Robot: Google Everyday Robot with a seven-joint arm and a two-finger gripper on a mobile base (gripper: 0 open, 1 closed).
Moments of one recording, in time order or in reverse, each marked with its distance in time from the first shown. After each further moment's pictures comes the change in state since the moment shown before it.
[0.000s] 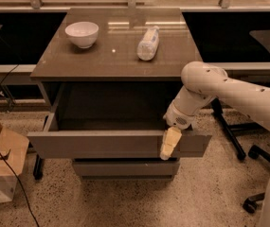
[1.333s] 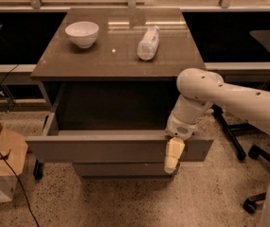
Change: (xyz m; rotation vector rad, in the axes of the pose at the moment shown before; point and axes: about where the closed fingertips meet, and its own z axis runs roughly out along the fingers) arm 0.023 0.039 0.015 -0.104 0.108 0.013
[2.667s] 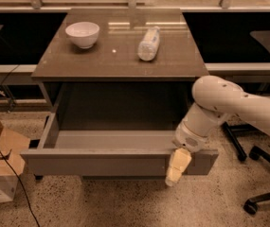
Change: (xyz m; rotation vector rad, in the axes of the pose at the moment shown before) arm 0.005 0.057 -0.013 -0.017 -0.105 0.115
